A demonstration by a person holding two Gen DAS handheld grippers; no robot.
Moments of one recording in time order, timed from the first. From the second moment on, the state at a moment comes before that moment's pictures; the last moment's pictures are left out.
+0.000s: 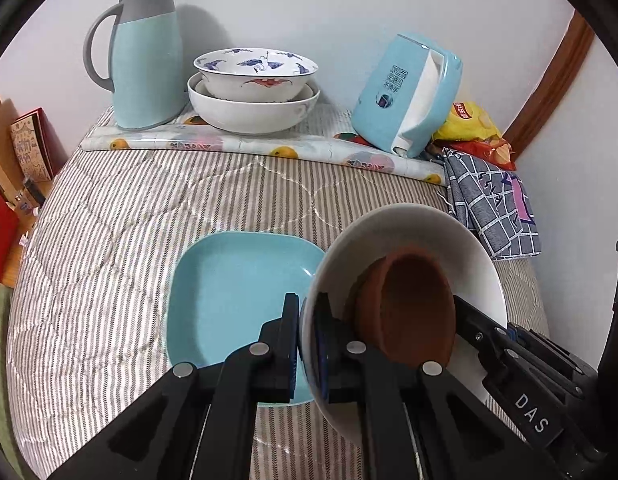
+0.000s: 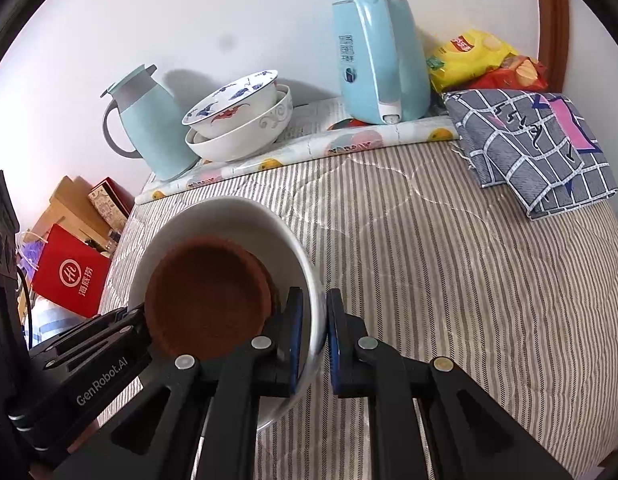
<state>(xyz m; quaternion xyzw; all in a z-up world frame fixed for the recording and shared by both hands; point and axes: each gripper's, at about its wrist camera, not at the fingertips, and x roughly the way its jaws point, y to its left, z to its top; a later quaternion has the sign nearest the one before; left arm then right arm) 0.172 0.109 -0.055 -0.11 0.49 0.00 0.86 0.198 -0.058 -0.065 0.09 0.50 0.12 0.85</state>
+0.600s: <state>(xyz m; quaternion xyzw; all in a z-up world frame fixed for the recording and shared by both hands) 0.171 0.131 -0.058 -0.12 0.49 0.01 0.86 0.201 -0.031 -0.072 0.08 0.51 0.13 0.85</state>
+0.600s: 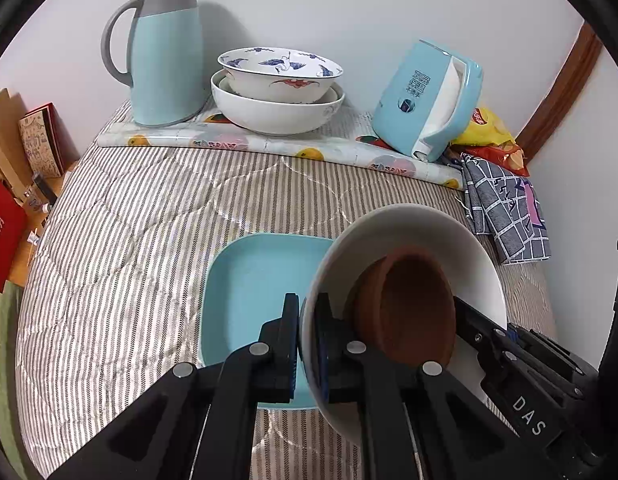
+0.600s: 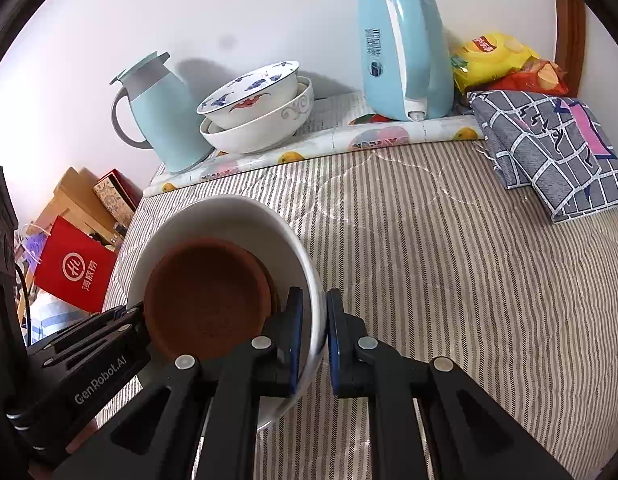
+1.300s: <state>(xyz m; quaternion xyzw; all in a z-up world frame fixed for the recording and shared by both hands) 0.183 0.169 -0.084 -0.14 0.50 0.02 0.85 0.218 0.007 -0.091 0.05 0.53 0.14 0.84</state>
